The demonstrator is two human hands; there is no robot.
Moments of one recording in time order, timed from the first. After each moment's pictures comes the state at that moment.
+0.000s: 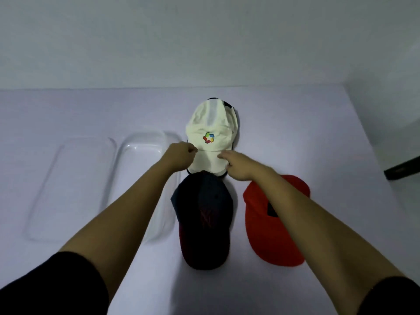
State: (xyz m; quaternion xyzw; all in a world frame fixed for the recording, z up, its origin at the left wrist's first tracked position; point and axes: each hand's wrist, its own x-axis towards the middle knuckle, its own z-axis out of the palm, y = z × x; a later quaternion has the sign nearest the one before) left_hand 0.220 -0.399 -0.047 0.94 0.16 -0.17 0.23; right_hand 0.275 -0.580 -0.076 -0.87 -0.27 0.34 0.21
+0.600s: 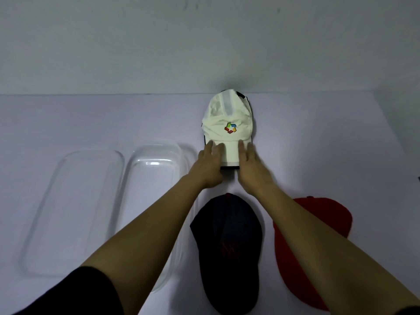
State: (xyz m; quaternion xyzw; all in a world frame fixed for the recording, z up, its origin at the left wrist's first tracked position) left_hand 0.259 -0.384 -0.093 0.95 0.05 -0.19 0.25; right_hand 0.295 -0.524 -0.127 -0.96 -0.21 0.14 0.14
